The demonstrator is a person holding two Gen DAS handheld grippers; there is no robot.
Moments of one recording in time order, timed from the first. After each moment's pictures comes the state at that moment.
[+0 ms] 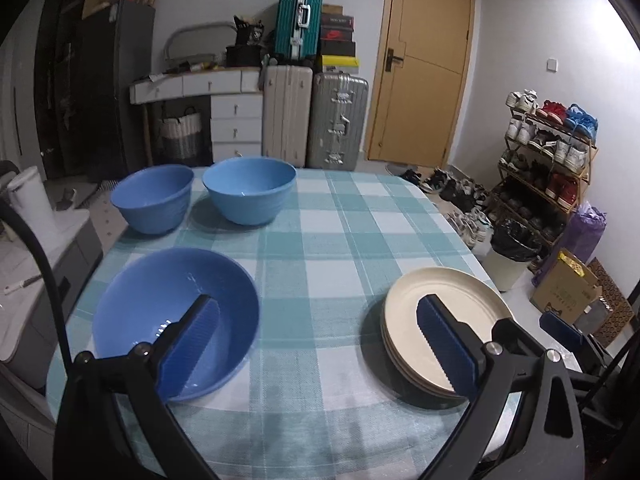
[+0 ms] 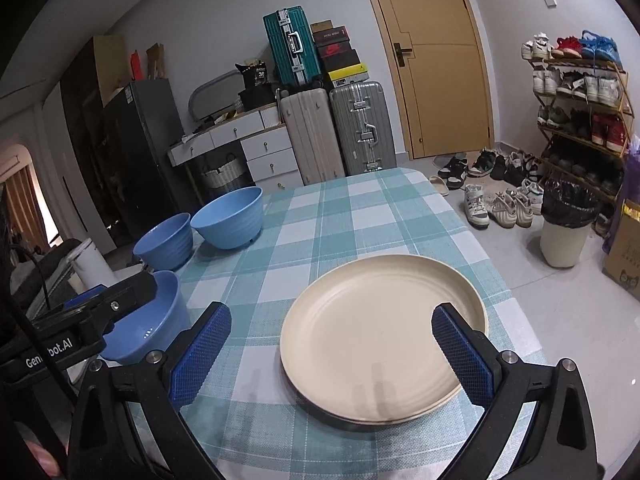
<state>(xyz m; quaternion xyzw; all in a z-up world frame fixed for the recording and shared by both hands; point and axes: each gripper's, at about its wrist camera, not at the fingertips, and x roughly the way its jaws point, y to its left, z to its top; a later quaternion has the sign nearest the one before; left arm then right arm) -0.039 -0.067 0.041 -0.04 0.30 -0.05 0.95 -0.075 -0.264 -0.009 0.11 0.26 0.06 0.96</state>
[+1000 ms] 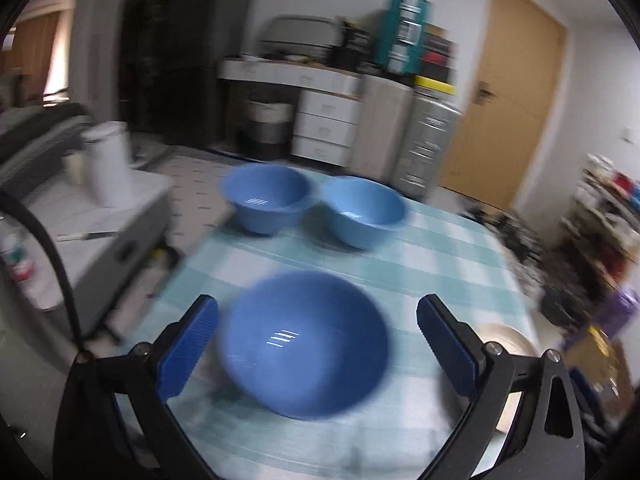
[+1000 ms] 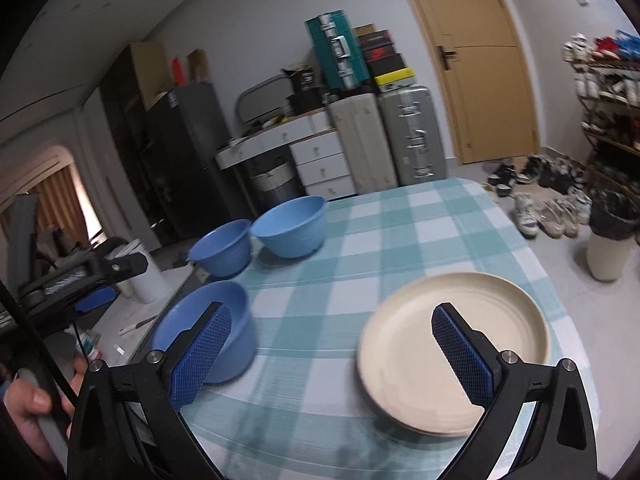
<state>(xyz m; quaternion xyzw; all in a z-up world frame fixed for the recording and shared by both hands) -0.044 0.049 0.076 -0.13 0.30 0.10 0.94 -0.070 -0.220 0.024 0.12 0.25 0.16 0.95</state>
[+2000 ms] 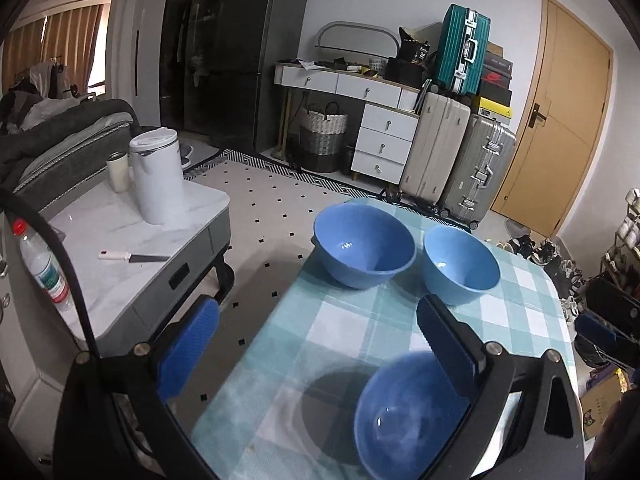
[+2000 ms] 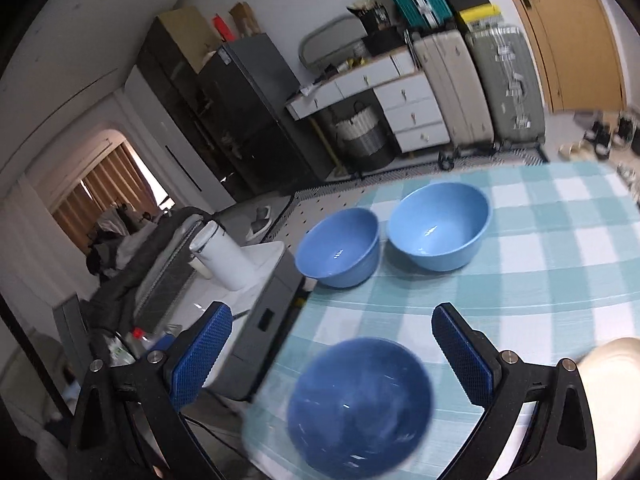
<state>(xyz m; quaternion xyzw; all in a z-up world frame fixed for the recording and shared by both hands) 0.007 0.163 0.090 -0.14 0.30 0.16 0.93 0.070 -0.052 0.111 0.16 0.36 0.30 0.87</state>
